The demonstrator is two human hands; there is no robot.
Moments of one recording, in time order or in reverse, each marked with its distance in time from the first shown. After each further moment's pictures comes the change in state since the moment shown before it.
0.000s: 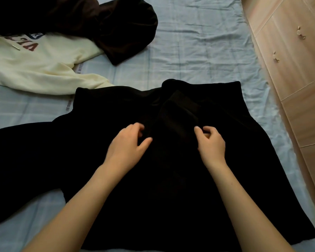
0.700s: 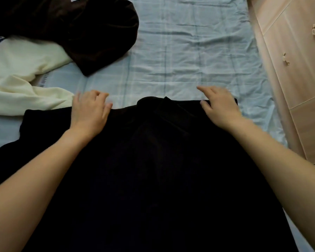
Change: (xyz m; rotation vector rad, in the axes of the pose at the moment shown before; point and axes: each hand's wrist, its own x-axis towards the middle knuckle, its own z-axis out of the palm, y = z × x) left_hand 0.187 -0.031 0.012 0.491 0.191 0.009; right_hand 0.240 -0.056 -0.040 -0.759 -0.183 -0.786
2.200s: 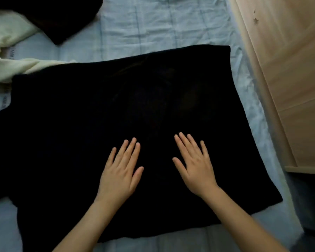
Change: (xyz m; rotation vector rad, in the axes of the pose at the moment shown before) left_hand -0.262 0.087 -0.005 -0.106 -0.355 0.387; right_hand -0.288 -0.098 0.080 0.121 -0.125 0.171
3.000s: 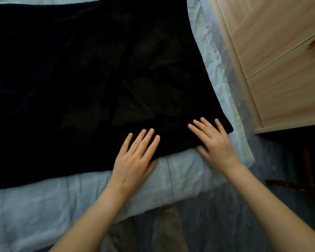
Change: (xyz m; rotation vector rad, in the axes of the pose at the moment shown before) left_hand -0.088 0.147 0.043 0.002 0.197 0.293; right_hand -0.165 0.127 -0.022 -0.086 0.096 -0.140
